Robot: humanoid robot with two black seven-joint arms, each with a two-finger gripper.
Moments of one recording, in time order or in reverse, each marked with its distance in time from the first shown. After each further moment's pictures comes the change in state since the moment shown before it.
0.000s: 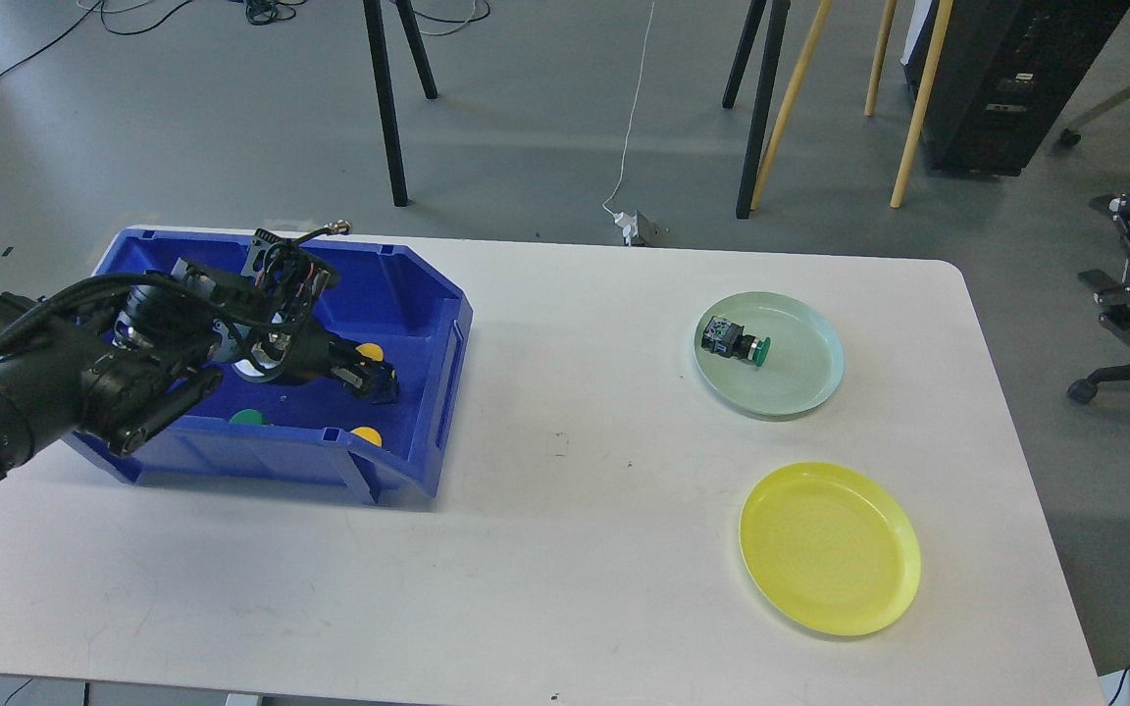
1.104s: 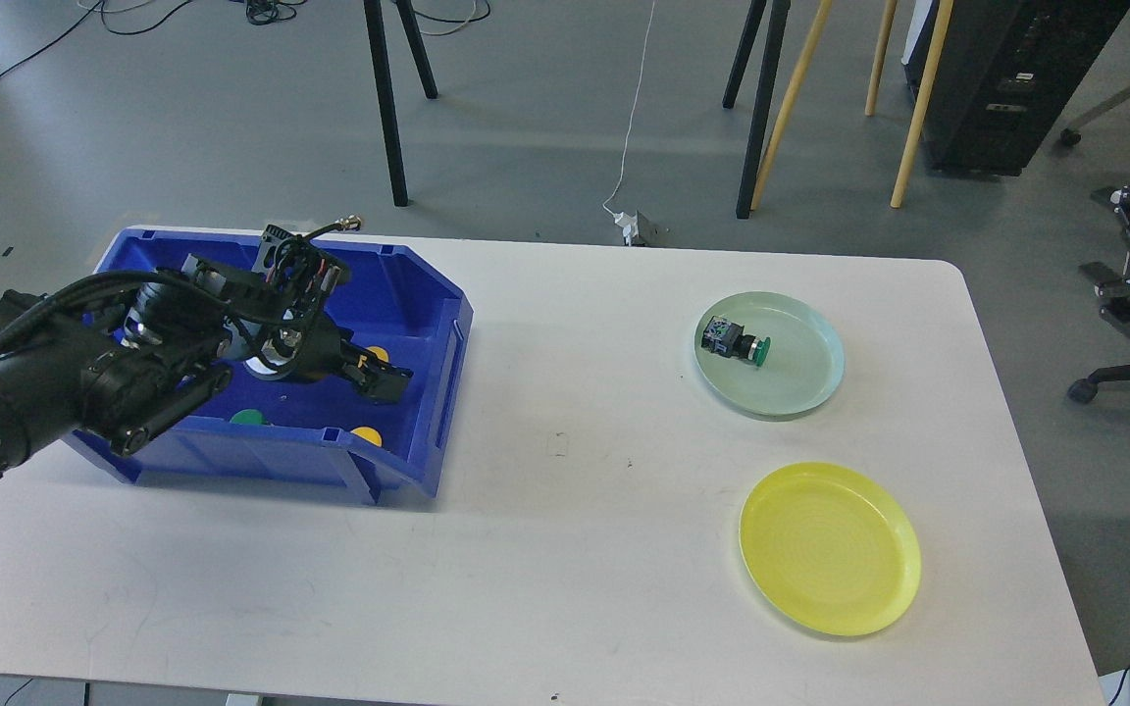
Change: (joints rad) left arm 0.001 0.011 -0.038 -0.066 0.002 -0.035 0.041; right arm 0.015 0.000 0.002 0.001 0.003 0.000 -0.004
